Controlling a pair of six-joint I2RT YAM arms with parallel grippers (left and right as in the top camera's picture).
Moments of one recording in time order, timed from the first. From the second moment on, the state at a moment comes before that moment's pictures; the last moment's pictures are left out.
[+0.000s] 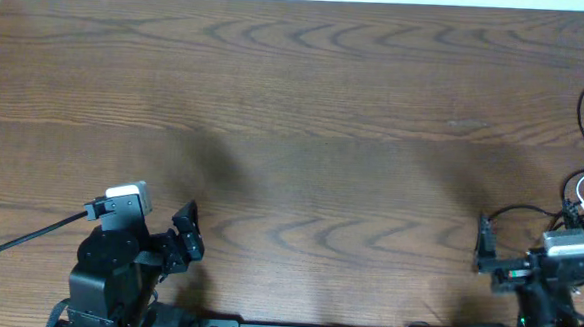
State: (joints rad) left arm -0.23 0.46 0.91 -1.08 -0.15 -0.38; right arm 0.07 0.18 0.72 -0.62 -0.02 -0.17
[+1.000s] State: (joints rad) left arm -0.23 0.46 0.91 -1.08 -0.15 -0.38; right arm 0.02 0.01 0.01 0.21 -0.05 -0.18
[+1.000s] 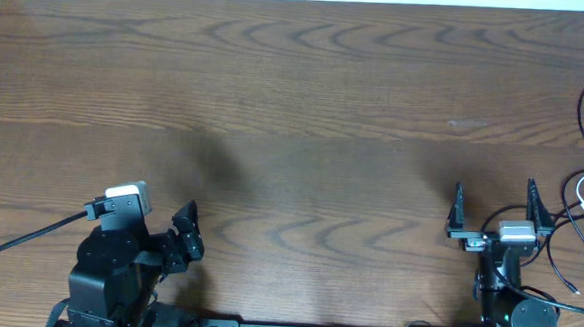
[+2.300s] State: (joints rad) left arm -0.23 0.46 0.91 -1.08 -0.15 -0.38; right arm 0.02 0.01 0.01 -0.06 -0.07 -0.16
